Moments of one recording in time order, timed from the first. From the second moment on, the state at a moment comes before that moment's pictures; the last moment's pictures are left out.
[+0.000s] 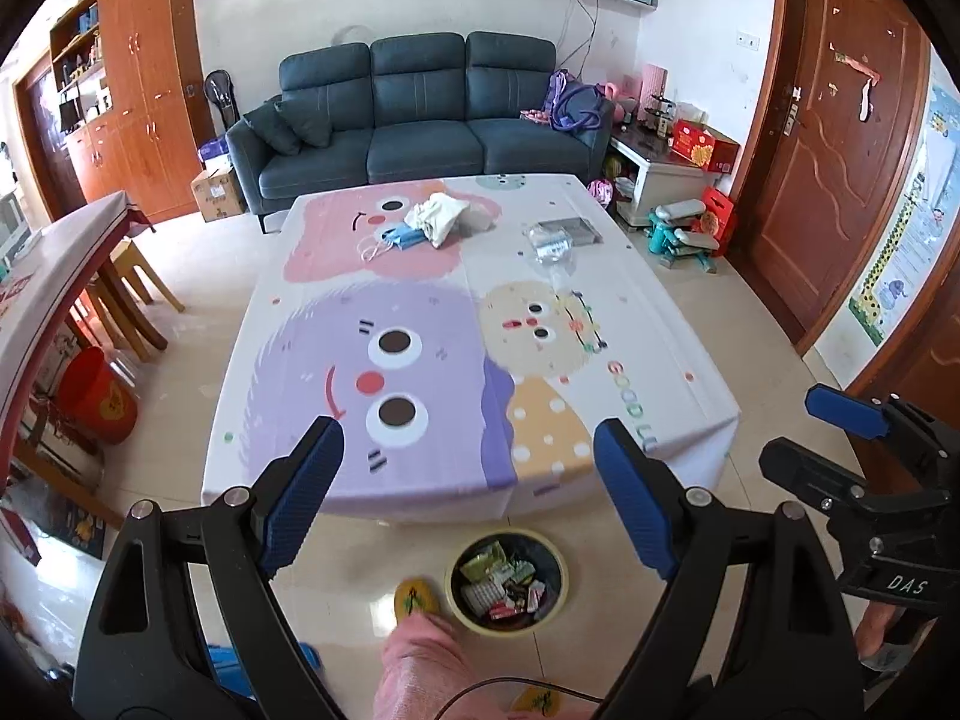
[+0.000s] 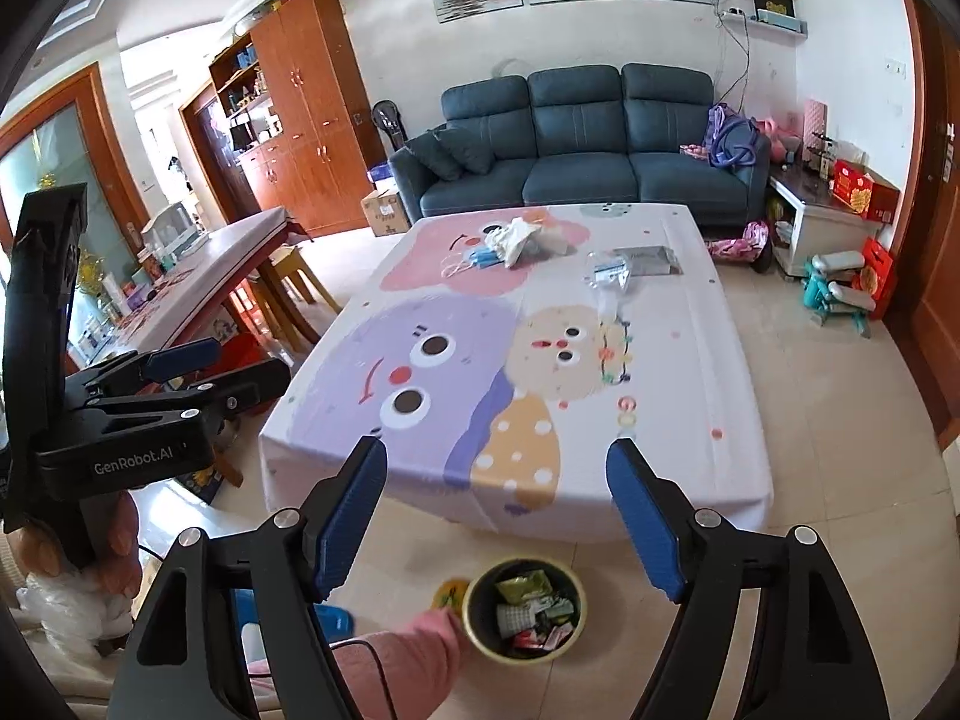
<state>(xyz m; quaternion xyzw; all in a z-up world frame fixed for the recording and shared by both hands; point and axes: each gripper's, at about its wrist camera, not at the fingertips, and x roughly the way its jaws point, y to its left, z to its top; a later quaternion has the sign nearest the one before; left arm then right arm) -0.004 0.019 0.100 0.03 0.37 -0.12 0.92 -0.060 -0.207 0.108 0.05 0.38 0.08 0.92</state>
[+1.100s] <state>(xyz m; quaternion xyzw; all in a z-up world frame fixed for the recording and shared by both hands) 0.555 -0.033 -0.038 0.12 0.49 -0.22 0.83 0.442 -0.274 -0.062 0.15 0.51 -0.12 0.84</state>
